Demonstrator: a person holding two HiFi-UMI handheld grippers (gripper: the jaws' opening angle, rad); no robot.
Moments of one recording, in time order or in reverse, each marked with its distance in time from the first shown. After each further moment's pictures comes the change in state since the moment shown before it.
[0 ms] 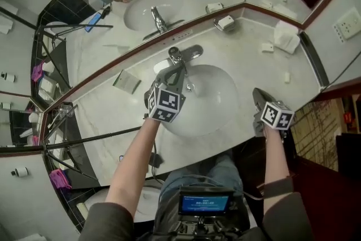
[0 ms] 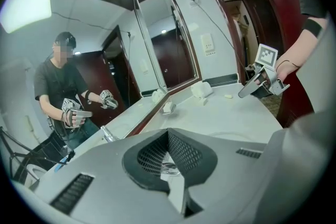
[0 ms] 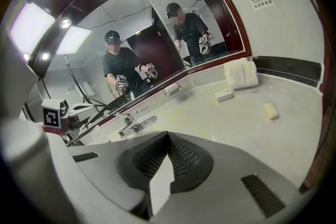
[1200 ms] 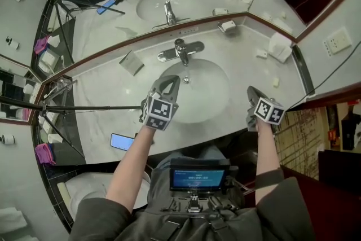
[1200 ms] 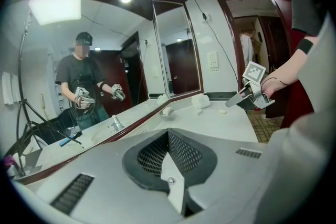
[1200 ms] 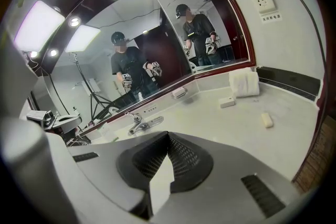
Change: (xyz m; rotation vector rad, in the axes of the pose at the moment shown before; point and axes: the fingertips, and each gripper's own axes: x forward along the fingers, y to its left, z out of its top) left arm -0.115 -0.042 -0.002 -0.185 -0.060 0.066; right arm -0.040 0.030 0.016 -0.071 0.008 0.037
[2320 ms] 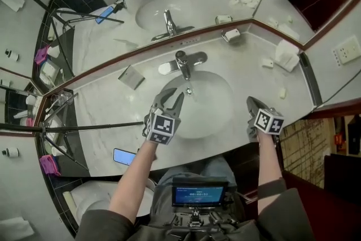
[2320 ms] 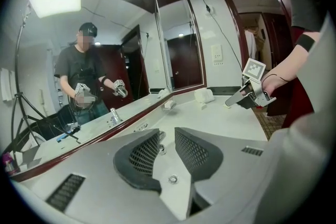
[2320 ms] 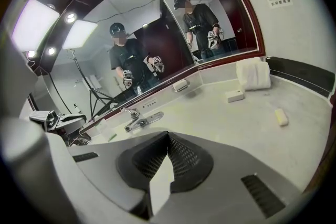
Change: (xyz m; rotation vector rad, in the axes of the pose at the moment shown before) left arm 0.041 0.013 -0.027 -0.009 0.036 0.007; right arm 0.047 -0.010 -0.009 0.005 0.066 0.027
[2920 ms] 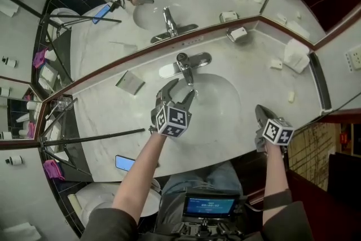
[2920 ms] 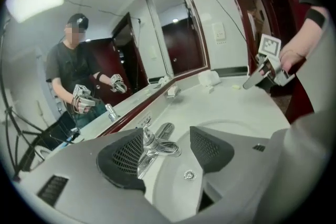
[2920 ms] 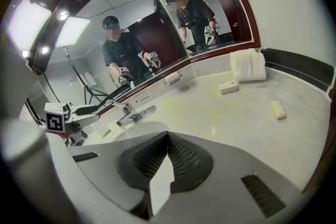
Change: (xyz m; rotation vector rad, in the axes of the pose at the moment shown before) left arm 0.085 0.020 -0.026 0.111 0.129 0.024; right arm 0.012 -0.031 -0.018 0.035 0.050 -0.028
